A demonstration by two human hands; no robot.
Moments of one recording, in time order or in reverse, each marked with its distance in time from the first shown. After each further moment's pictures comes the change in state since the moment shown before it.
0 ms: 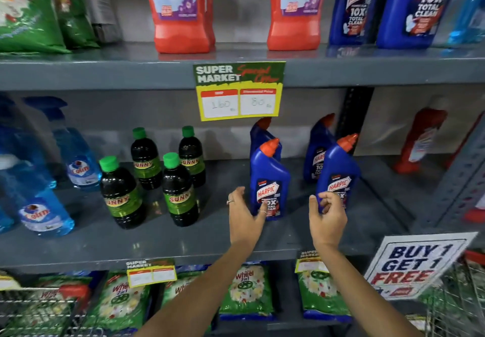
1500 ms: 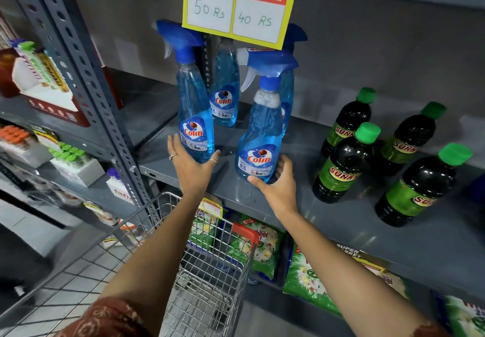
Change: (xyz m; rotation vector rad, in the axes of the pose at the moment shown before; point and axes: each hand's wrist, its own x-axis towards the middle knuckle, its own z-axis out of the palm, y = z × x) left_hand 0.080 -0.226 -0.477 0.227 0.634 -0.273; right_hand -0.301 -0.234 0.342 0.317 -0.943 0.180
